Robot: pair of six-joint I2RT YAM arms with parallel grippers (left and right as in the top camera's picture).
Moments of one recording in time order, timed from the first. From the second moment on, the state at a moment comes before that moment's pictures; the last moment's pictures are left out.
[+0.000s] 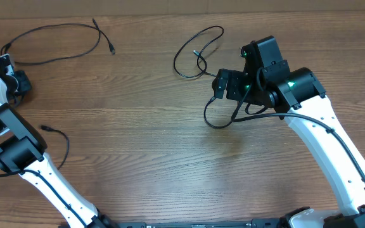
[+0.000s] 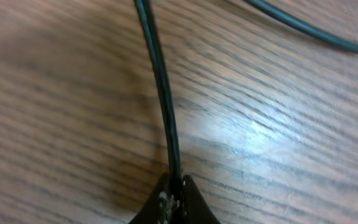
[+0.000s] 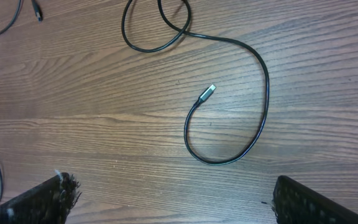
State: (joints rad) left arm 0.64 2.49 2.07 -0.72 0.10 0.12; right arm 0.39 1.53 1.48 -0.99 -0.08 0.51
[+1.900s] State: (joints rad) left arm 0.53 1.86 2.07 -1.65 0.43 -0.38; right arm 0.39 1.53 1.48 -0.99 -0.08 0.51
